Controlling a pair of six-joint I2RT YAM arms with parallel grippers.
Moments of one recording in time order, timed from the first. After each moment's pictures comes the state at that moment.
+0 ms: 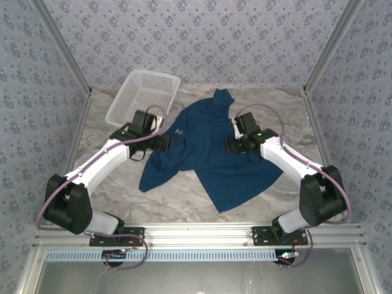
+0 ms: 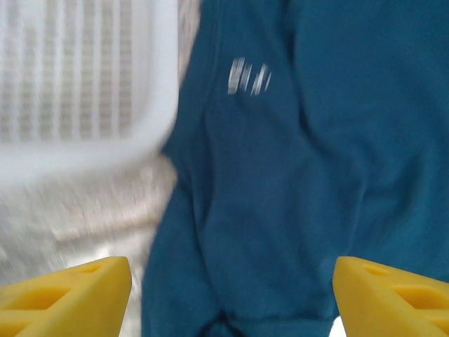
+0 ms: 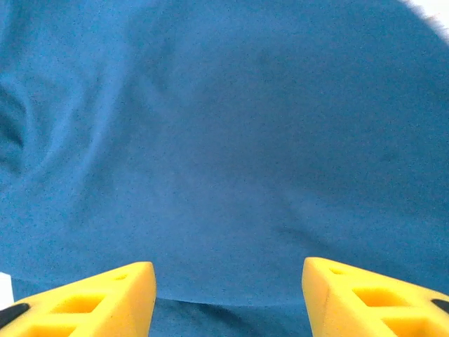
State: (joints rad) left arm -0.44 1.40 1.01 -0.56 -0.01 -0.16; right arm 0.45 1.50 1.04 -0.57 0.01 0.20
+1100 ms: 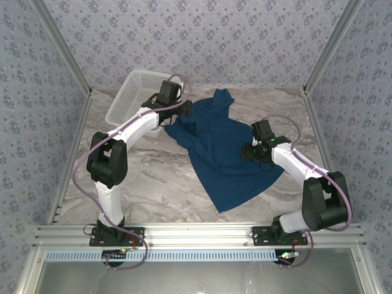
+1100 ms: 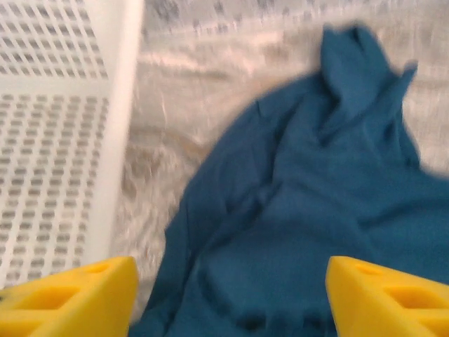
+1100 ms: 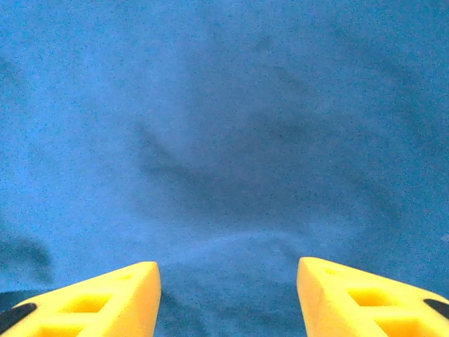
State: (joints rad) left arm -0.49 1.93 1.57 -0.36 -0.09 -0.22; right arm 0.24 1.40 0.87 -0.59 0.01 0.35
